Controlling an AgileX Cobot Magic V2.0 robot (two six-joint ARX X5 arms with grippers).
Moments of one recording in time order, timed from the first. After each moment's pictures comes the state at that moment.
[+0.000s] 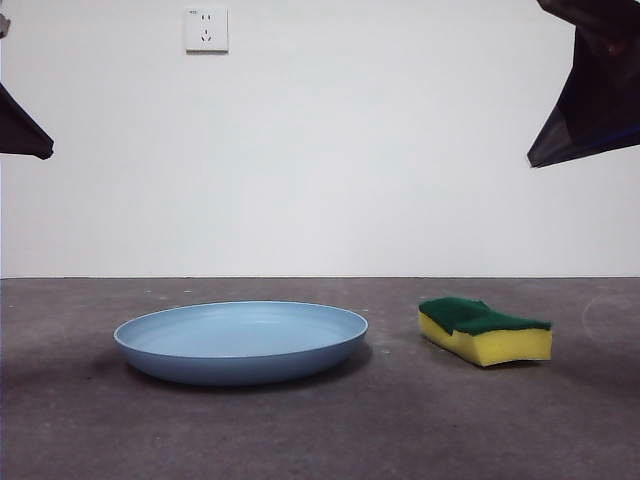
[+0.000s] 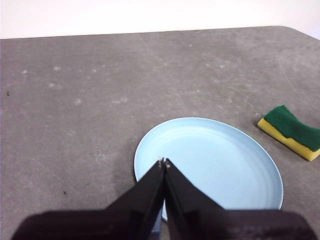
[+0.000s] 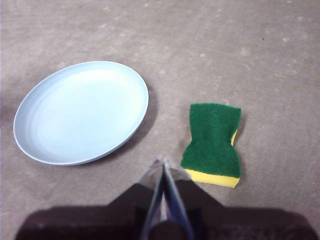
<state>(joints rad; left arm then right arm) -0.46 0.57 0.31 0.00 -0.05 -0.13 0.66 0.75 0.49 -0.23 0.14 0.13</state>
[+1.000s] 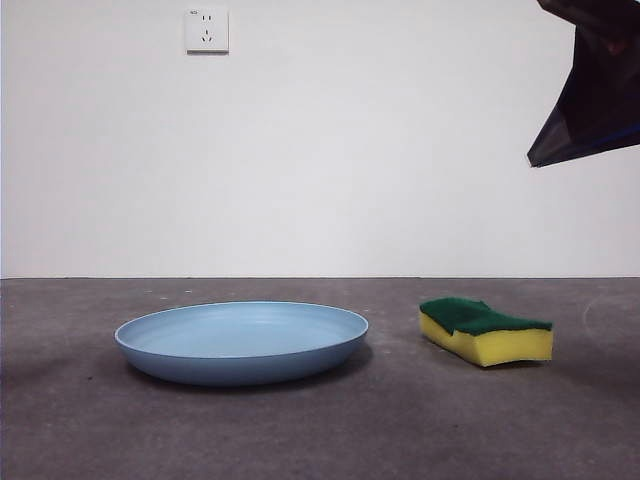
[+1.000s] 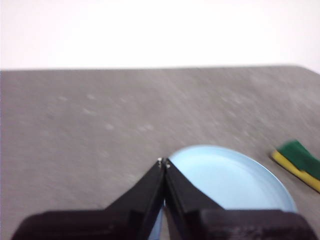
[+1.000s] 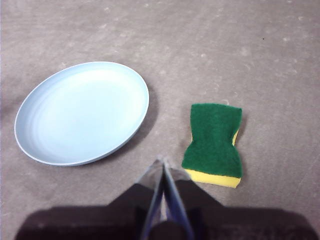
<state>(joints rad) -0.34 0.29 0.30 -0.16 -0.04 -0.12 0.66 0.75 0.49 -0.23 0.14 0.13</state>
